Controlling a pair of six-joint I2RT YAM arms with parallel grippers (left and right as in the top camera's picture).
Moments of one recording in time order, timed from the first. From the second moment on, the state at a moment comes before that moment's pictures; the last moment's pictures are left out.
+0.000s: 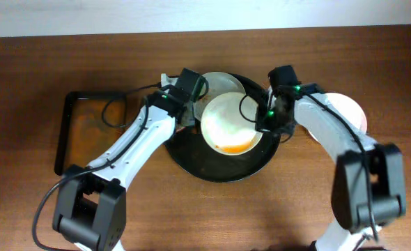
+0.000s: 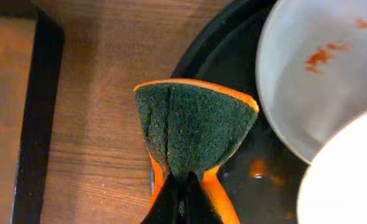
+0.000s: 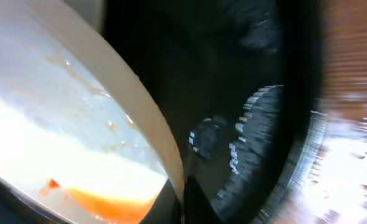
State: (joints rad) left arm -0.47 1.83 1.42 -0.81 -0.35 -0.52; right arm 0.19 1.86 1.33 -0.85 -0.18 0.37
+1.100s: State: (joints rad) left arm -0.28 1.83 1.42 -0.79 0.36 -0.33; right arm 0.49 1.53 1.33 -0.89 0.87 0.15
